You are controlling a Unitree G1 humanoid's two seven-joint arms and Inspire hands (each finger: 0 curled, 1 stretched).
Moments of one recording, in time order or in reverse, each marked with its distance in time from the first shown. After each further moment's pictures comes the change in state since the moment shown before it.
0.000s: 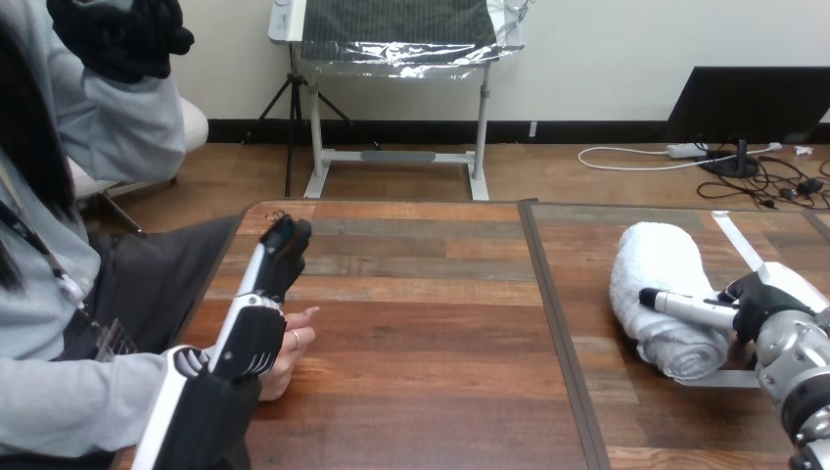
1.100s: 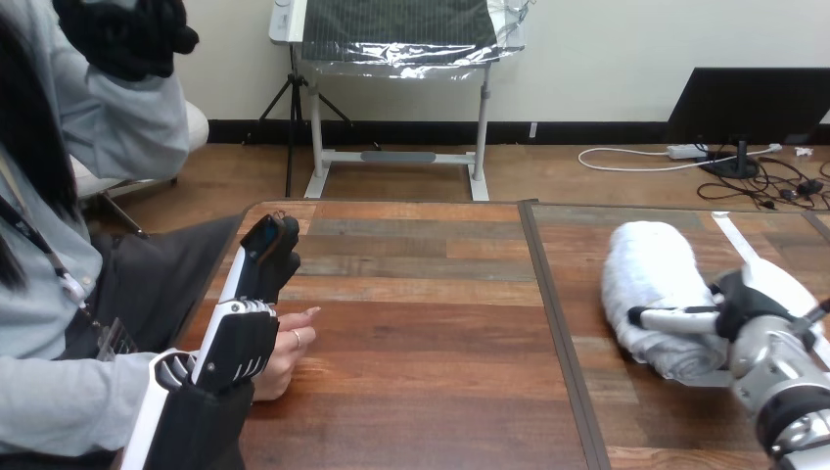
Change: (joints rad) left arm 0.014 0.004 -0.015 -0.006 -0.039 -0.069 -0.012; right arm 0.026 0.055 0.004 -0.009 0.002 -0.001 -0.144
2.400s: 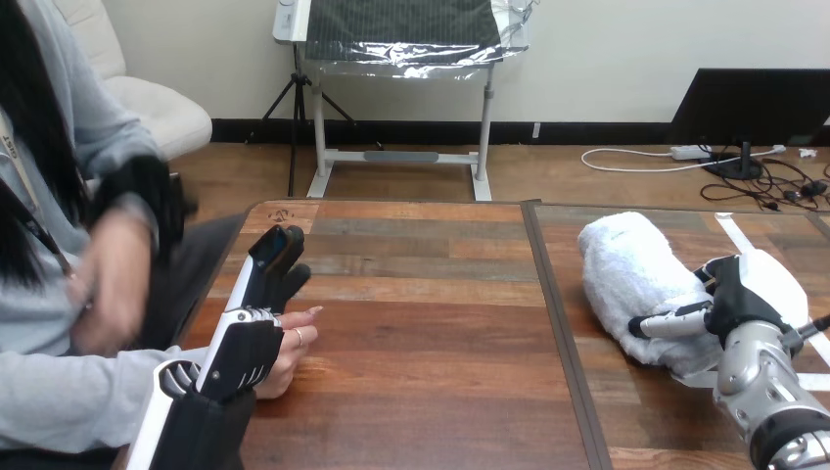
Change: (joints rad) left arm 0.020 -0.004 0.006 -0.003 0.021 -0.002 0.002; right arm 0.052 0.024 -0.055 -0.008 0.071 -0.171 -0.162
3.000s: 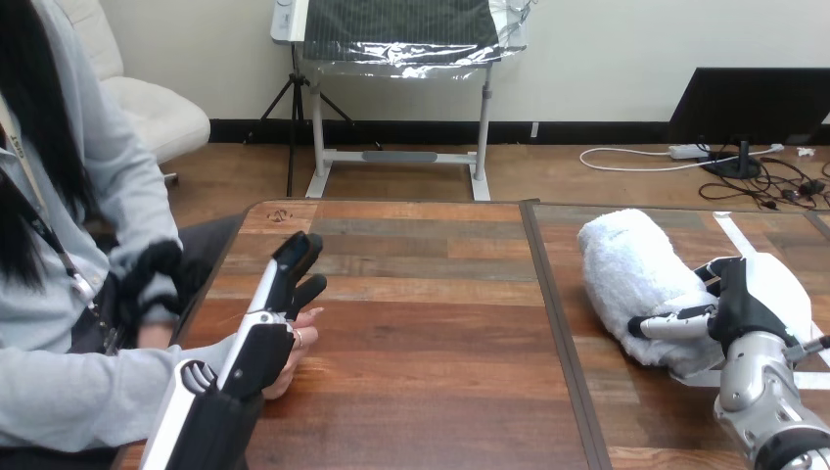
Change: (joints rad) left arm 0.008 -0.006 0.040 -0.021 0.091 0.056 0.016; right arm 0.042 0.000 -0.034 0.008 0.028 -0.118 -0.066
